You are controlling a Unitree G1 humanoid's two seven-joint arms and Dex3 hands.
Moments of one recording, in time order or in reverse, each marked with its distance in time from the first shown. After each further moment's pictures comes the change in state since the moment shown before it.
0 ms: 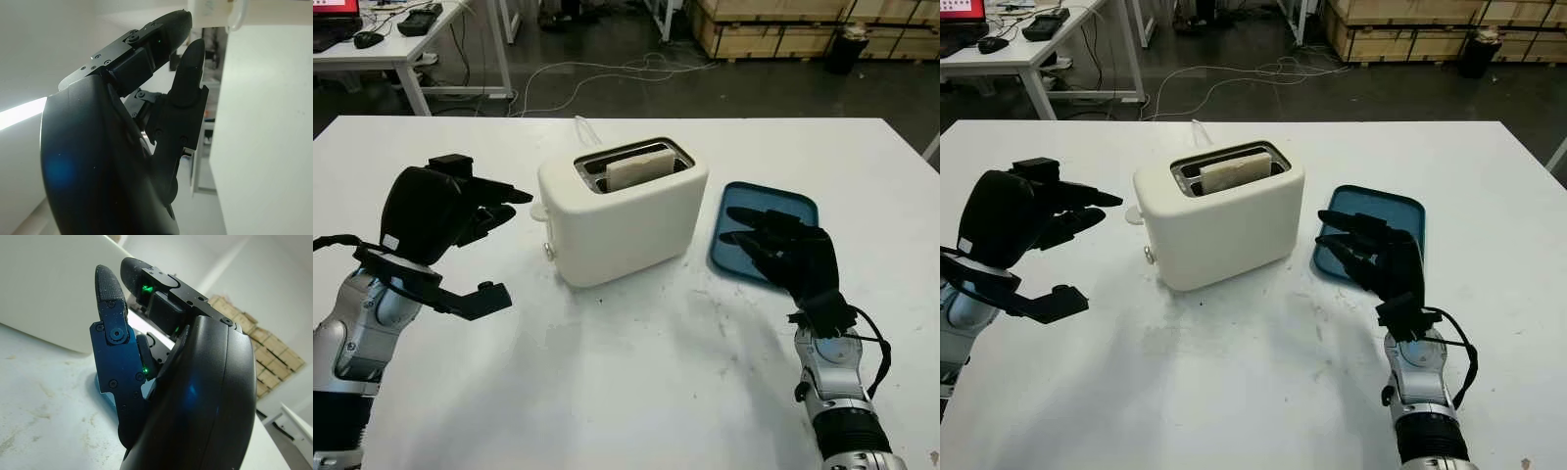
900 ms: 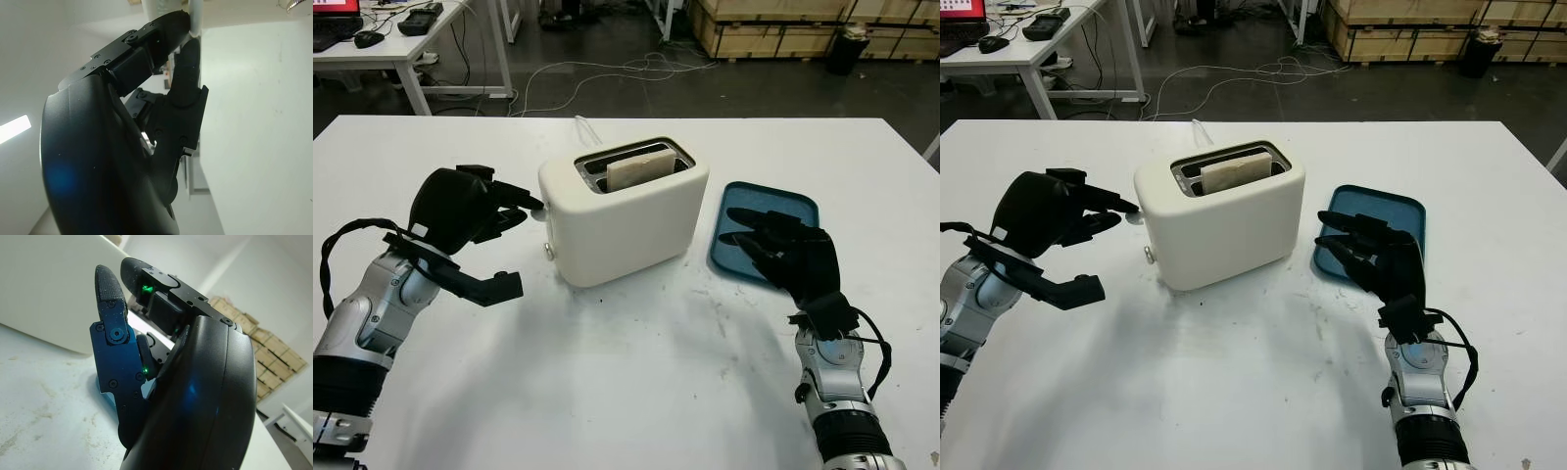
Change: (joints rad) left arm -0.113 0.027 -0.118 0.148 0.021 -0.003 0.000; right arm 0.009 0.001 -0.002 -0.014 0.011 0.000 0.011
